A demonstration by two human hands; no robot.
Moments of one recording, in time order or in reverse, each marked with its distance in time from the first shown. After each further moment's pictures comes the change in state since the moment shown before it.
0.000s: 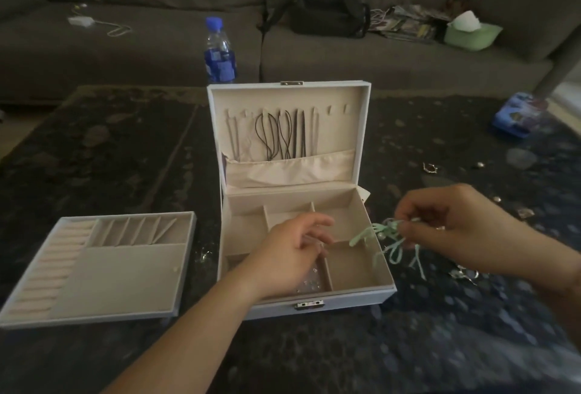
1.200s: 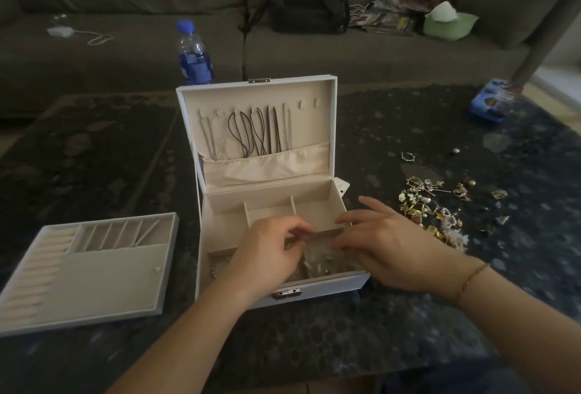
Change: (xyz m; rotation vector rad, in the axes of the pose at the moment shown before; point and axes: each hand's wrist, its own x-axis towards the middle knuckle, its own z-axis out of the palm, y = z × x) left_hand -0.009 0.012 0.015 0.368 0.130 0.069; right_hand -0.002 0.047 0.064 -0.486 -0.019 -0.348
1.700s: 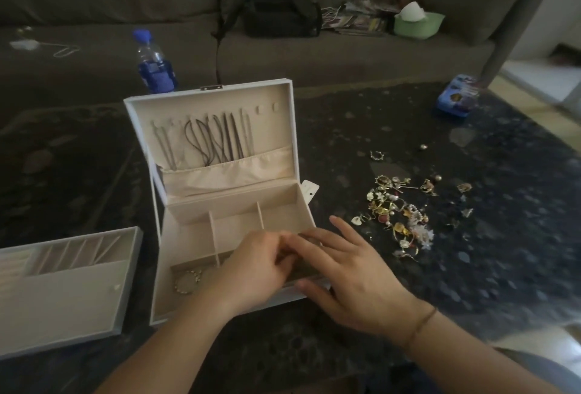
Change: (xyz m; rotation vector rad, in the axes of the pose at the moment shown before) left_hand 0.007 0.027 0.019 0.013 -0.196 -0.002; right_hand -0.028 -0.029 0.029 0.039 0.280 0.076
